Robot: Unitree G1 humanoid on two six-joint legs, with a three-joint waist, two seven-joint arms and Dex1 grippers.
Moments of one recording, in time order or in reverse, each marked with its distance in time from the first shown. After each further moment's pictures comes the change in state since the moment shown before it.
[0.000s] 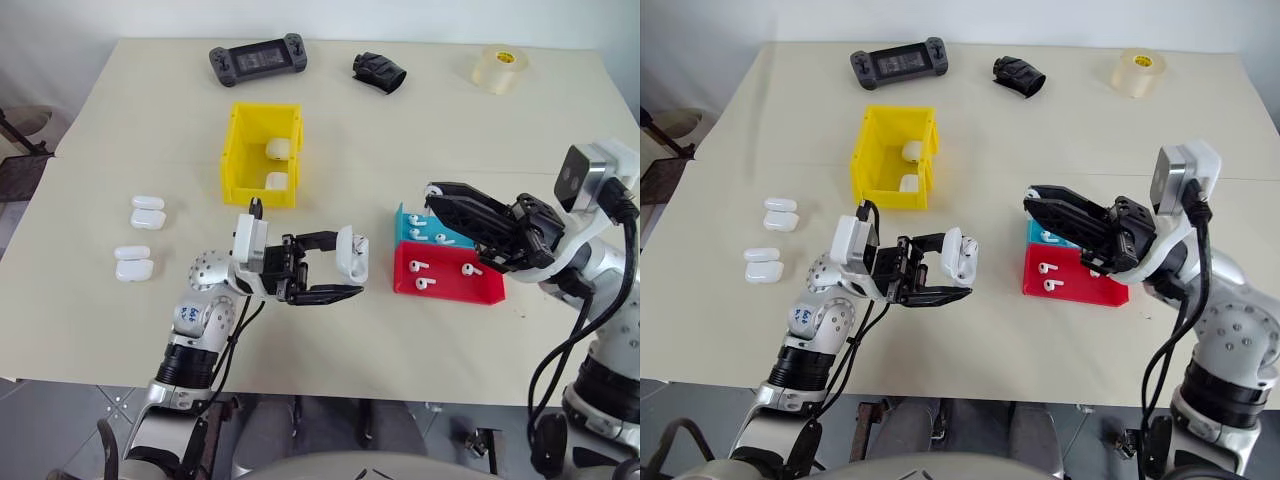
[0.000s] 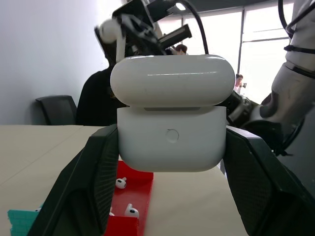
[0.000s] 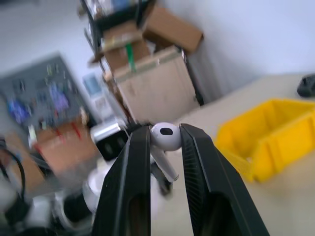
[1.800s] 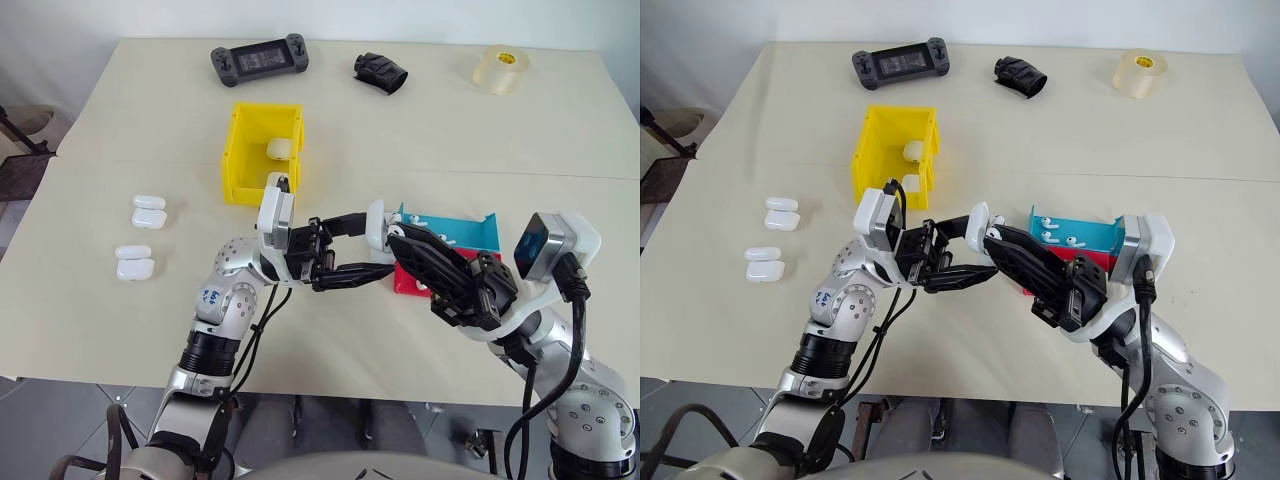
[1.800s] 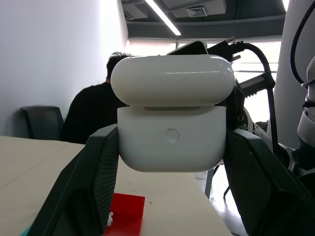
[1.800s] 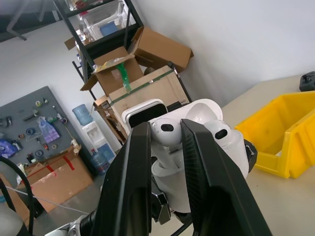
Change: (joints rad) left arm -0.069 -0.106 0.003 -0.008 -0.025 0.152 0.073; right arm 0.333 -0.029 0.312 -0.210 -0.030 -0.426 -0.182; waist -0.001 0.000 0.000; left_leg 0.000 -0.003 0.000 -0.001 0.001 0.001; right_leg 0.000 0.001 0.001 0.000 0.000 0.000
